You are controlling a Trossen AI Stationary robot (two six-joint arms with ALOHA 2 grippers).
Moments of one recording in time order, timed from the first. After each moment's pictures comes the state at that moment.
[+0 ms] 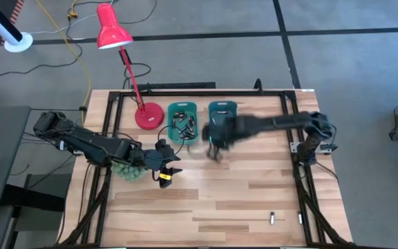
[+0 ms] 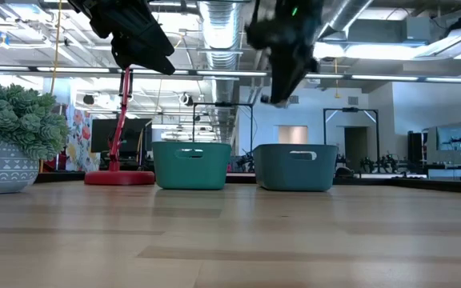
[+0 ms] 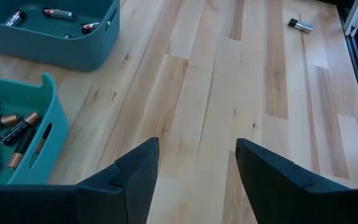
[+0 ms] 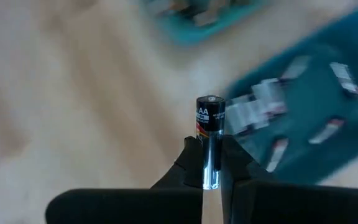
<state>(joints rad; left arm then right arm) -0.29 1.28 0.89 -0.28 -0.32 -0.40 0.00 1.79 1.59 -1.05 0.21 0.45</state>
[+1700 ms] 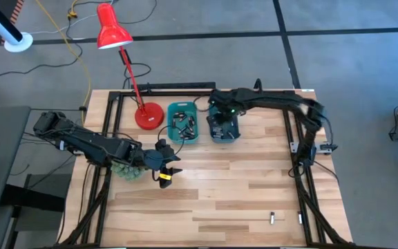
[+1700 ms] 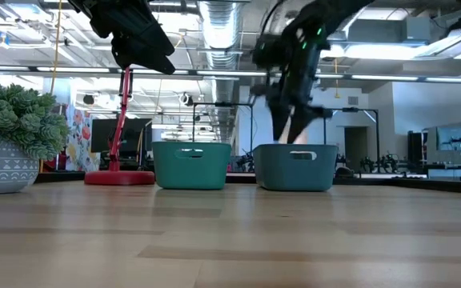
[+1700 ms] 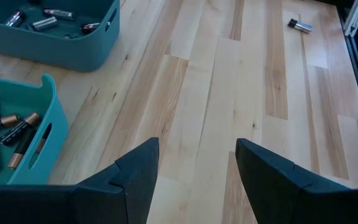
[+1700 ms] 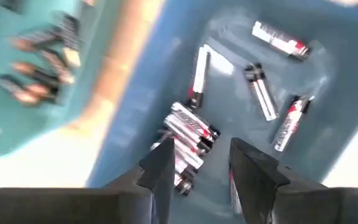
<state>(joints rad) -0.29 1.28 0.89 -0.28 -0.32 -0.40 -0.41 1.85 1.44 -0.85 0.00 0.68</state>
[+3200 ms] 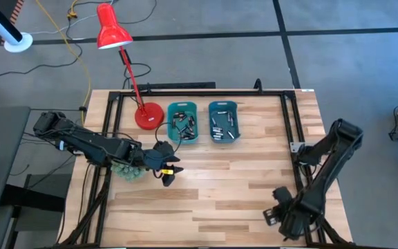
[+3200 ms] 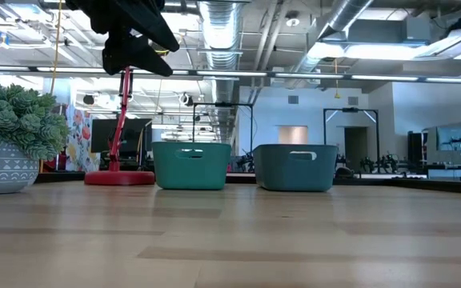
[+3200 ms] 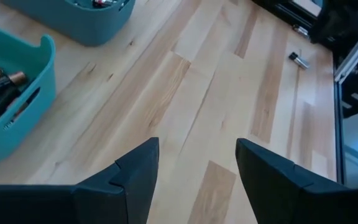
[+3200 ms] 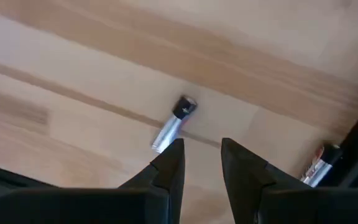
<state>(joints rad) -0.29 1.28 0.89 -0.27 -0.33 -0.67 1.02 1.55 1.01 -0.90 0.04 2.28</state>
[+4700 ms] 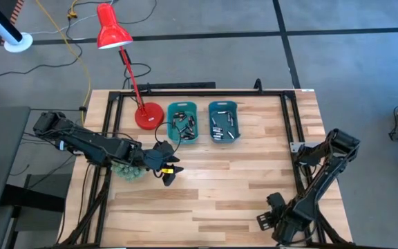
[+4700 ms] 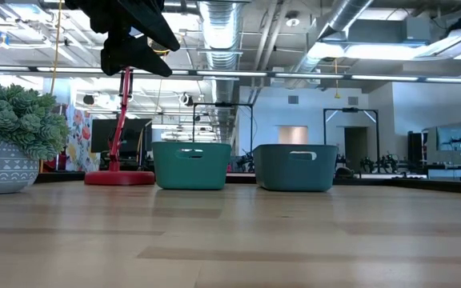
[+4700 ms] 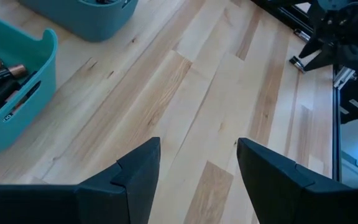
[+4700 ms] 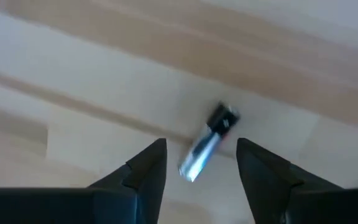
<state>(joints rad) -0.29 1.28 0.89 -0.27 -0.33 -0.72 1.02 1.70 1.01 -0.75 0.05 2.30</state>
